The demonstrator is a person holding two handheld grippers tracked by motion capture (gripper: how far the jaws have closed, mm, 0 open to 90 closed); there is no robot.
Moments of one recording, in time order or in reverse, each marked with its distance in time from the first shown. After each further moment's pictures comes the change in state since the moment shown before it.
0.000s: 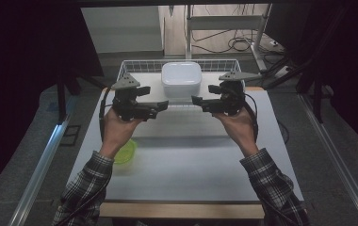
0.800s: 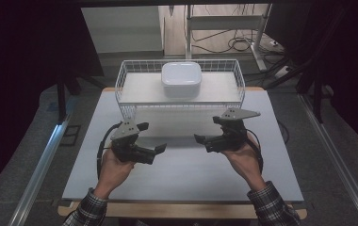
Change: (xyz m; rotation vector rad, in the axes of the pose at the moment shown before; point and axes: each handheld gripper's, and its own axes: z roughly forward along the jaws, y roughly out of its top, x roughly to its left) left arm -0.039 -0.091 -0.012 0.031 -0.048 0.065; right arm 0.023 -0.082 -0.019 0.077 0.040 -0.054
